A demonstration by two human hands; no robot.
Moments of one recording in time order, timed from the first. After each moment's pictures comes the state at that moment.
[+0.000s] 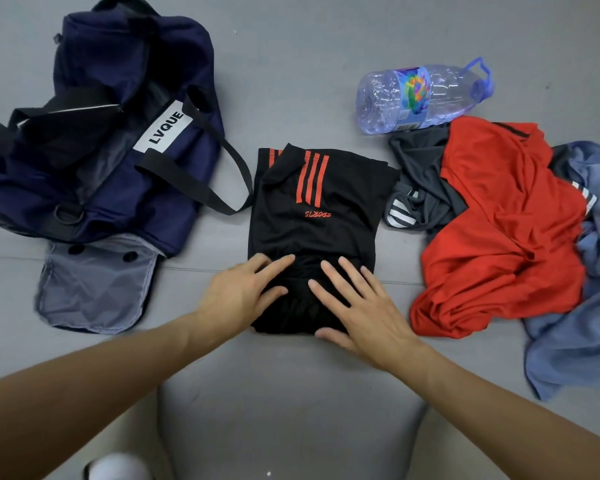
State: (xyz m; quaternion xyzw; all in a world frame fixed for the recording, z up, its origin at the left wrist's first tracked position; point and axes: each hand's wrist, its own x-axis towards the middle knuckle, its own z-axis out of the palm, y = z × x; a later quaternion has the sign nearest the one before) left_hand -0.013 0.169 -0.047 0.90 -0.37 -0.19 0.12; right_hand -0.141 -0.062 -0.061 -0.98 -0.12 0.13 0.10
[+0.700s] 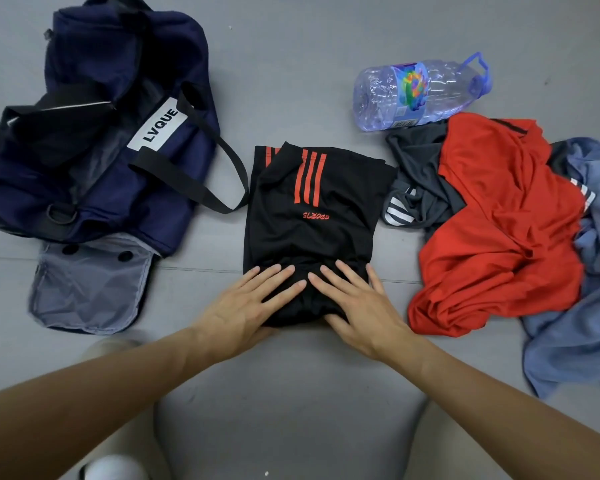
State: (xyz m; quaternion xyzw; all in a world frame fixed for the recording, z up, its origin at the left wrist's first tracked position) left_hand -0.032 0.184 -0.068 0.82 -0.52 -0.22 0.05; right_hand -0.131 -0.063 -0.062 -0.95 -0.04 0.23 0.19
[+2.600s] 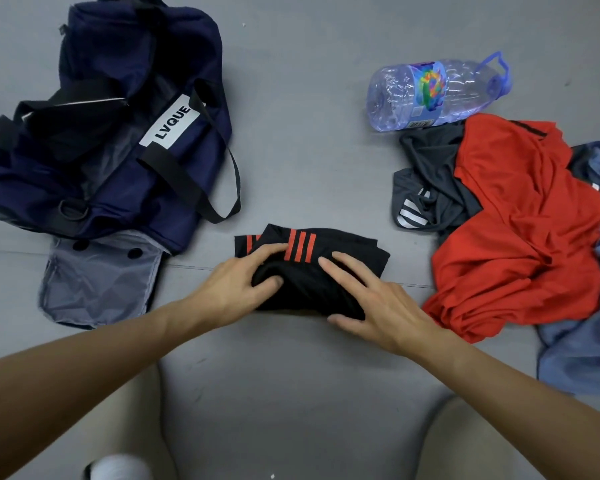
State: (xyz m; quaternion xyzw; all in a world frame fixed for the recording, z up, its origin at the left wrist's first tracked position) left_hand 0.008 0.177 -0.034 0.87 -0.23 -0.34 0.28; right_hand -0.116 -0.077 -0.038 -0.94 -0.06 0.23 0.24
